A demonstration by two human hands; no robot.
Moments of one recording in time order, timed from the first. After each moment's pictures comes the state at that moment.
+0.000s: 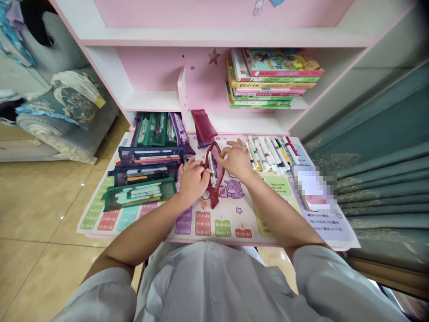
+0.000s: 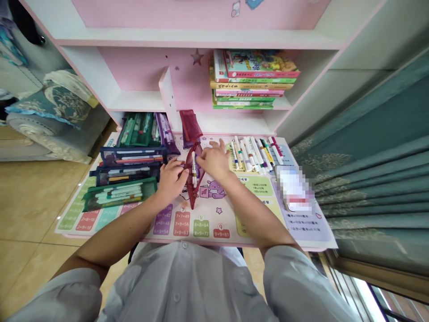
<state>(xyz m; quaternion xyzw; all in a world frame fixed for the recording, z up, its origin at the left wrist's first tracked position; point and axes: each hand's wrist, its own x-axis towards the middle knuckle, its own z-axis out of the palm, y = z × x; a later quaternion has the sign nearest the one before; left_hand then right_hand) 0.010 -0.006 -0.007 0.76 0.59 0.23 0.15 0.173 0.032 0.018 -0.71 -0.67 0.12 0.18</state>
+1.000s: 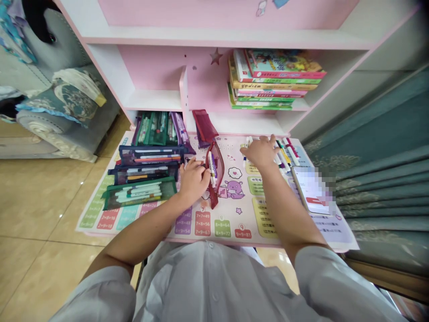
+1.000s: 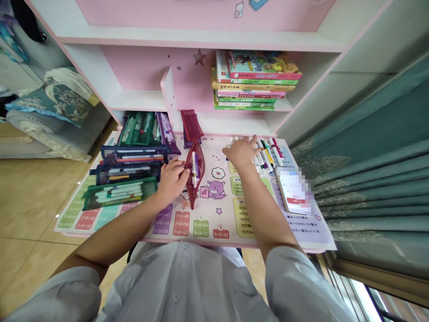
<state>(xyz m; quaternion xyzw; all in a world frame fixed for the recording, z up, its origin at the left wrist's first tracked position) 0.010 -0.006 -0.011 0.76 0.59 0.24 0.16 0.244 0.072 0.002 -0.83 -0.55 0.03 0.09</state>
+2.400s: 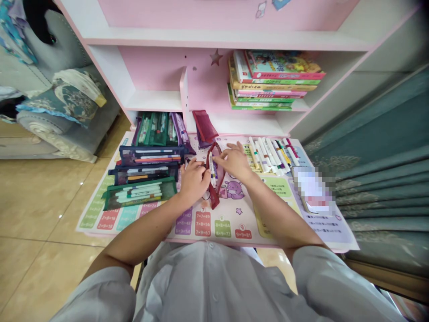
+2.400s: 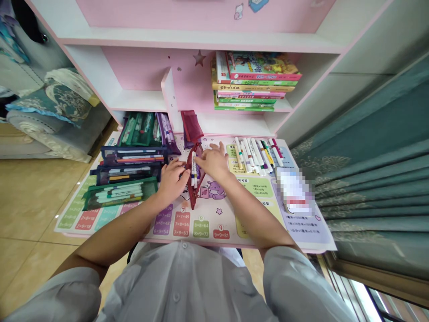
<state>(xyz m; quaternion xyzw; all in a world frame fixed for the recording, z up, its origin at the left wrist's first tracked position) 0.011 -0.008 -0.005 0.76 0.59 0.23 0.16 0.172 0.035 0.015 -0.71 -0.67 0.17 0.17</state>
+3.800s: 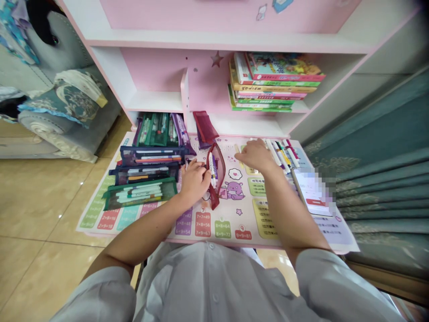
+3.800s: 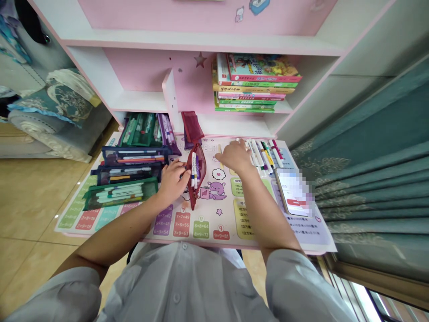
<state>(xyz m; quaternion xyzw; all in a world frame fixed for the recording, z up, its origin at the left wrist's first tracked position) 0.010 -0.007 -0.006 0.76 0.58 0.24 0.17 0.229 0.054 0.028 -0.74 -0.66 0.11 0.04</state>
